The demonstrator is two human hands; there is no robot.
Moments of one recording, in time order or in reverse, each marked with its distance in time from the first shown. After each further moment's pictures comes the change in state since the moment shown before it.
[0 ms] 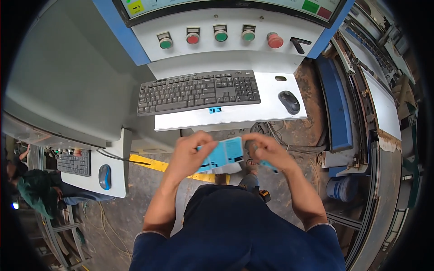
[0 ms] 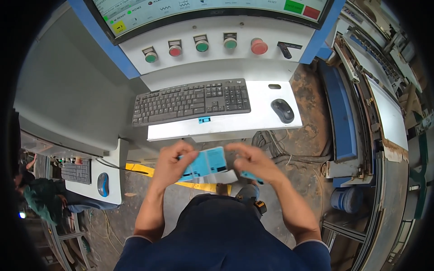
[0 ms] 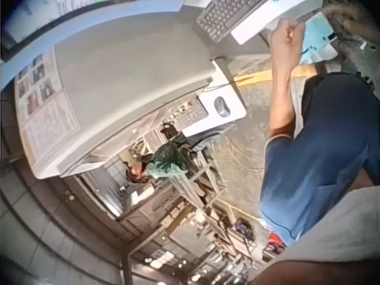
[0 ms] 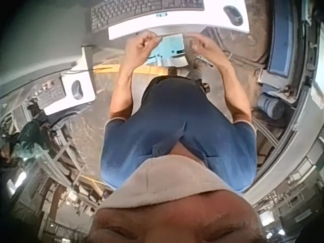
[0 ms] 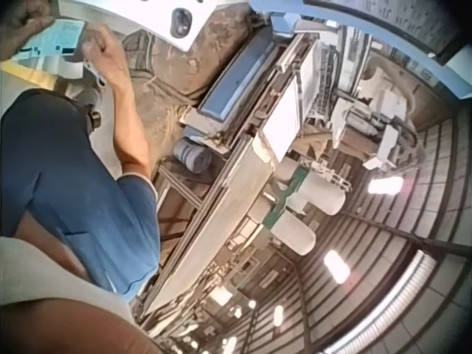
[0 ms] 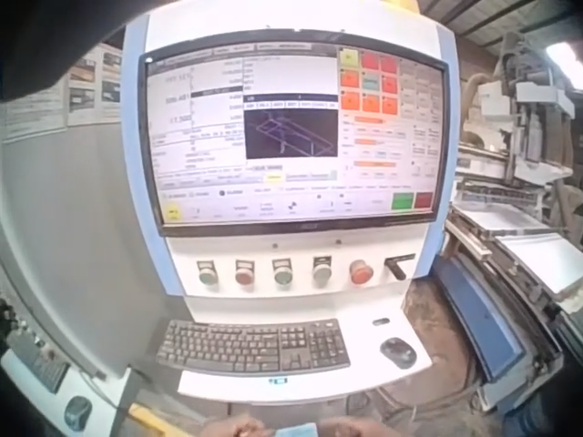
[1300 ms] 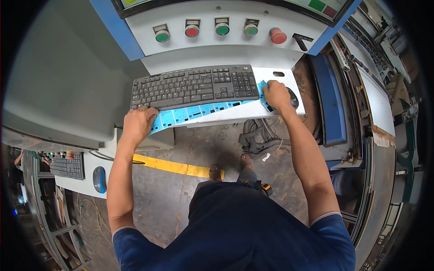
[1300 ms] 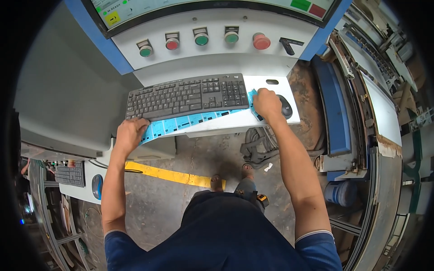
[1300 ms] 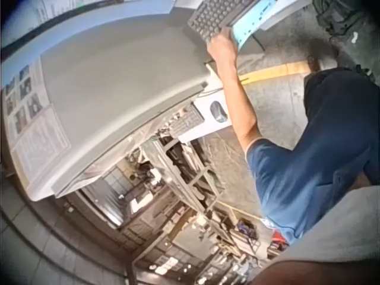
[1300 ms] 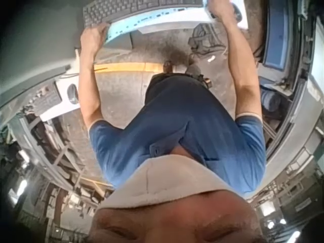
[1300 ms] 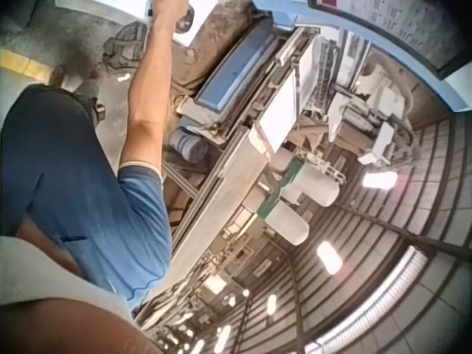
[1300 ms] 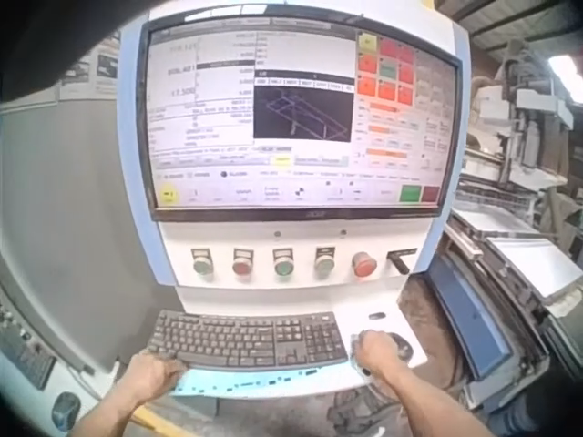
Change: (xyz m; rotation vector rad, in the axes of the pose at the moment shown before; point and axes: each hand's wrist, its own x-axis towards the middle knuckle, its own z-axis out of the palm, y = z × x) left_hand 0.048 -0.097 -0.128 0.957 -0.050 -0.002; right_hand 0.140 -0.001 -0.102 -1.248 0.639 0.255
